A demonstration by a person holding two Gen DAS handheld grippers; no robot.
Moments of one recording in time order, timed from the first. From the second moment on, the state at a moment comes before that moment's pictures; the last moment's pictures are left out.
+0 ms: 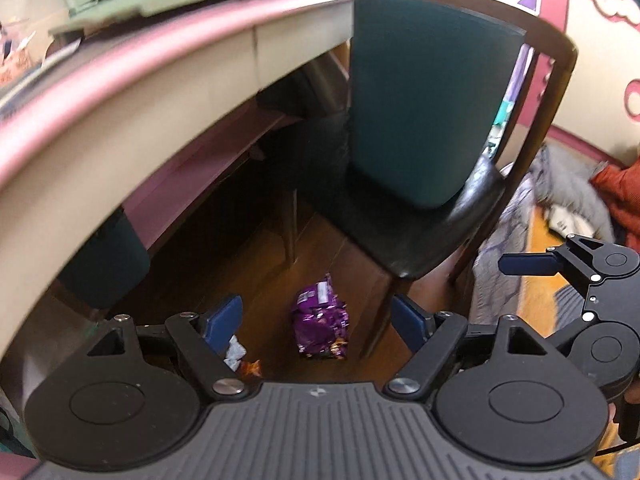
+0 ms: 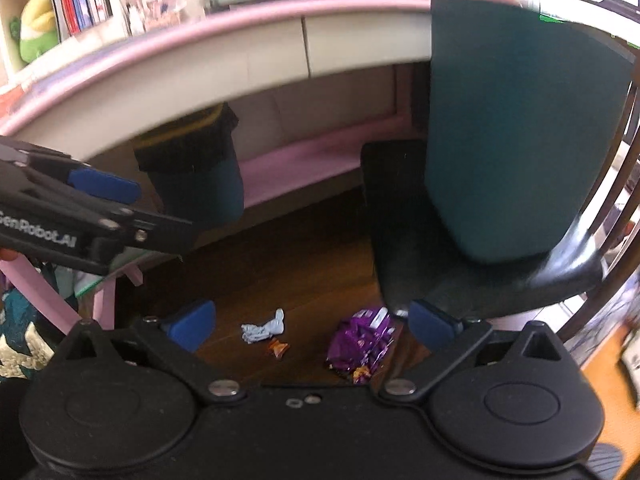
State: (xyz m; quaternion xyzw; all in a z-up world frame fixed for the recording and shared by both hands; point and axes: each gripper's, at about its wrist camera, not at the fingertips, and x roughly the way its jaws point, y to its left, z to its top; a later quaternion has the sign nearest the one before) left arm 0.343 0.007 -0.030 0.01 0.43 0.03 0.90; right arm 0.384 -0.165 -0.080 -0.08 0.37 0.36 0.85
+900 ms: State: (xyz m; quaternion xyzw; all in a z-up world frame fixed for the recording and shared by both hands) left arm 0.423 0.169 -0.313 -0.07 0.55 0.11 0.83; right arm 0.484 -0.032 -0.346 -0.12 0.48 0.29 0.81
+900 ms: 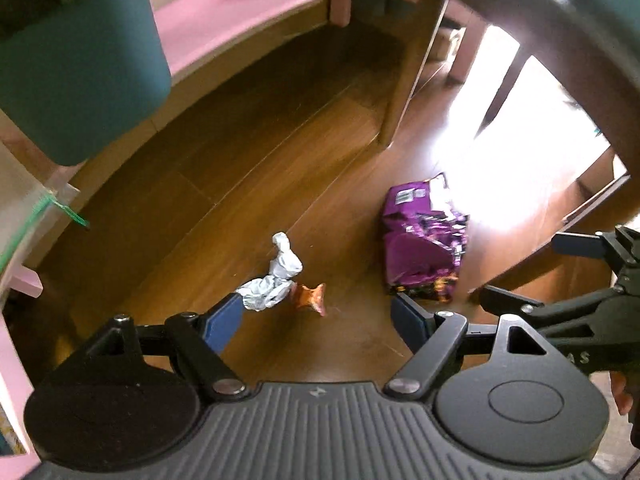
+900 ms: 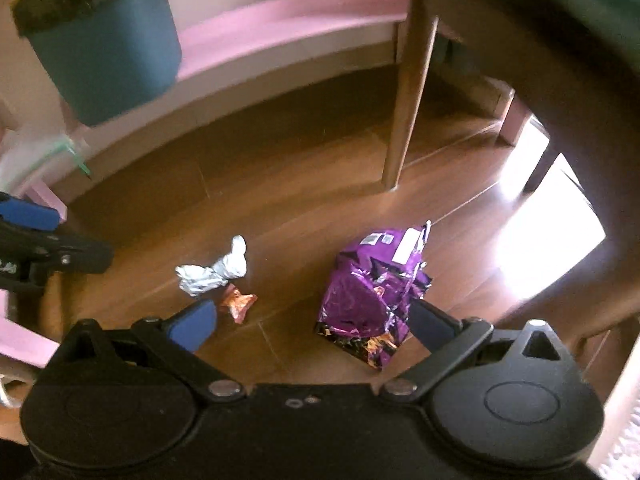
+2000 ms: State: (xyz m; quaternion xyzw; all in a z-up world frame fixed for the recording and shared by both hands) left arm 0.546 0.247 -0.582 -0.09 0.69 0.14 0.71; right arm 0.636 -0.028 -0.573 -0.02 0.60 0.15 0.78
